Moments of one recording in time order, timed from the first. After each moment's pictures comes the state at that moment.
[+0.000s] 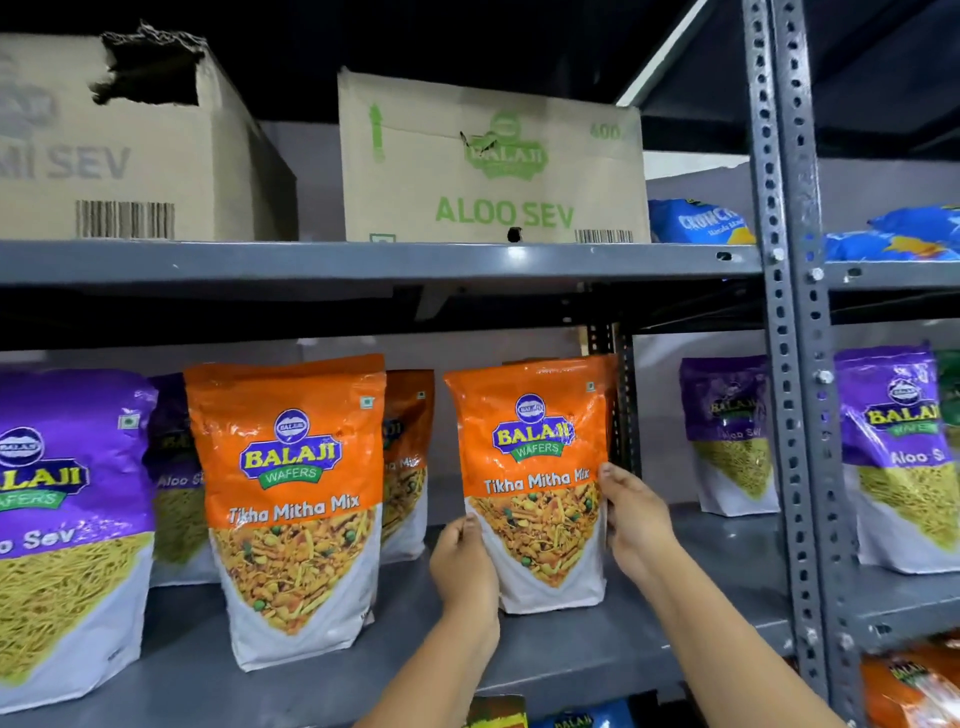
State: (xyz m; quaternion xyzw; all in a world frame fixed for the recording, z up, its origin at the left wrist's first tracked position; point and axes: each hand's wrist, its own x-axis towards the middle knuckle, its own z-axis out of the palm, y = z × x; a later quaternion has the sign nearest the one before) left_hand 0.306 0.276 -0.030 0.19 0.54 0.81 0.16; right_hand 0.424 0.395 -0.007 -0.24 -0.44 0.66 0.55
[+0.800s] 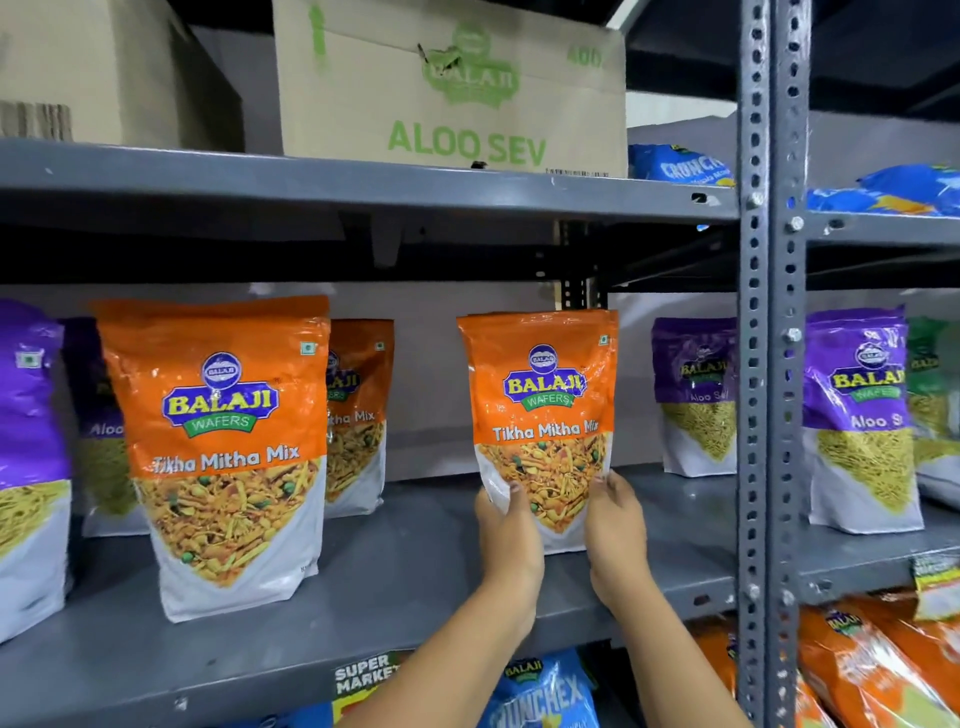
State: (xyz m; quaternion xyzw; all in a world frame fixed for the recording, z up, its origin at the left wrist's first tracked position) left_hand 0.375 0.319 -0.054 0.29 0.53 0.76 0.25; right_hand 0.438 0.396 -0.064 -0.34 -0.52 0.50 0.60
